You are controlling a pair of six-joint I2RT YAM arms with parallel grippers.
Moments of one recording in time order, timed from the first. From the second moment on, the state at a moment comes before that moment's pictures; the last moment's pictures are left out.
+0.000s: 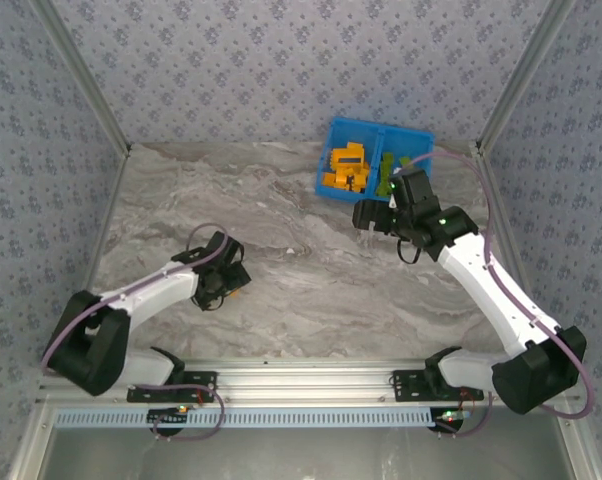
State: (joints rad) left arm -0.52 1.36 0.68 -0.59 -0.12 -1.06; right arm 0.43 1.23 1.21 -0.79 0.06 0.48
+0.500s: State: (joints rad) left arm -0.51 1.45 0.74 -0.68 -0.14 -1.04; right arm 0.43 1.22 1.21 -0.80 0.09 0.48
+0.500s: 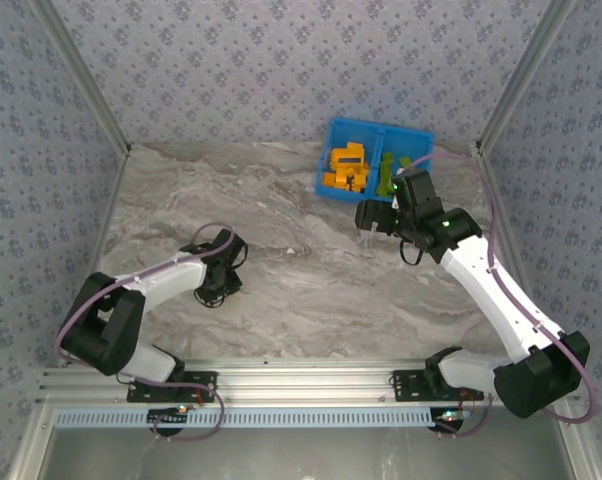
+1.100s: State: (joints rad) left arm -0.71 1.63 1.51 -0.70 -0.07 -0.72; right arm 0.43 1.14 1.21 -0.81 0.10 0.48
